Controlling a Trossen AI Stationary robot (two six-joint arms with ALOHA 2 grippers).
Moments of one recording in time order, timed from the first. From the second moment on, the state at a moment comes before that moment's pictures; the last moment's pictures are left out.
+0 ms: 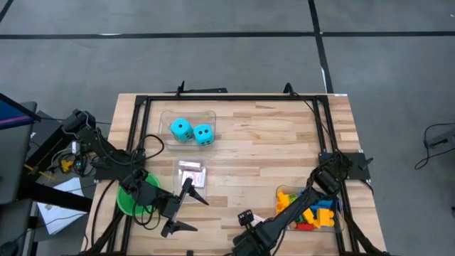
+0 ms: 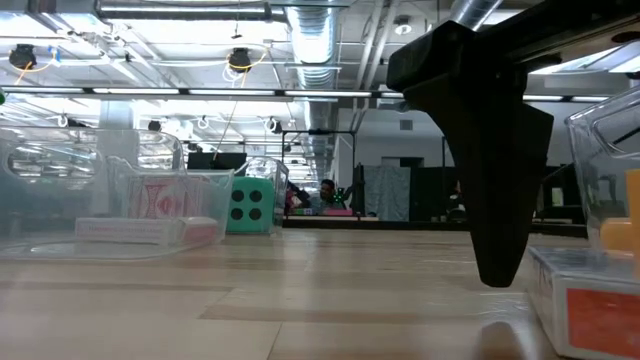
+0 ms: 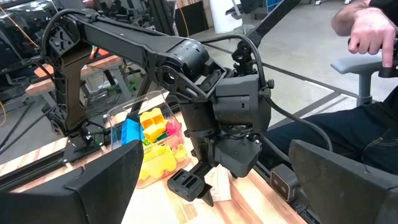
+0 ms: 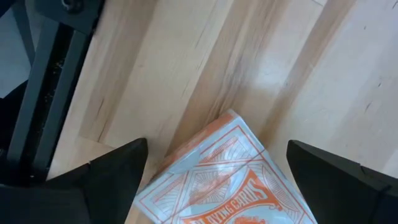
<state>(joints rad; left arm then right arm) -0.72 1.28 0.86 0.25 -0.36 0.20 0.68 2.37 1.93 -1.02 0.13 0.24</state>
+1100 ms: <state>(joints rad) -0.72 1.28 0.85 0.24 -0.36 0.20 0.71 2.37 2.03 -1.35 0.18 0.17</state>
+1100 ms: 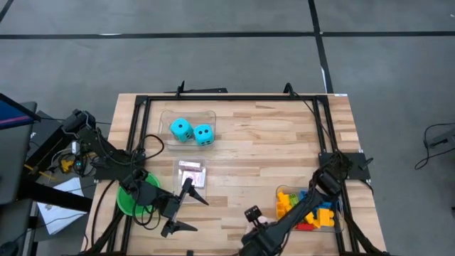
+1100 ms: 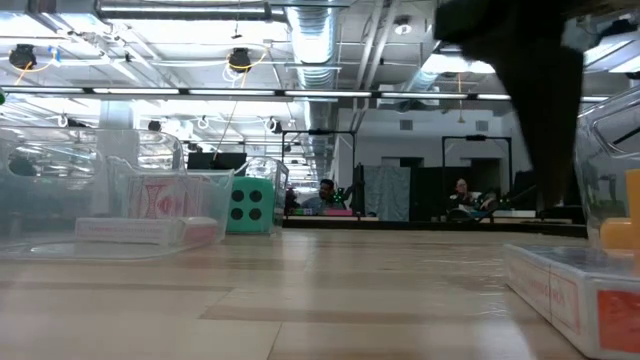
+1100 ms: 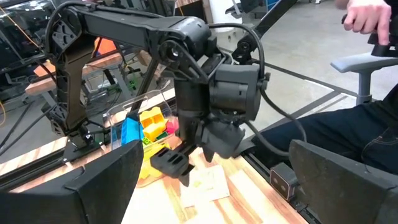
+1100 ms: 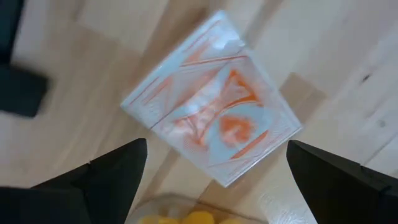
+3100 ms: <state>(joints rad) -0.72 1.28 0.85 0.24 -0.36 0.20 0.61 2.40 2.03 -1.14 0.13 0.03</state>
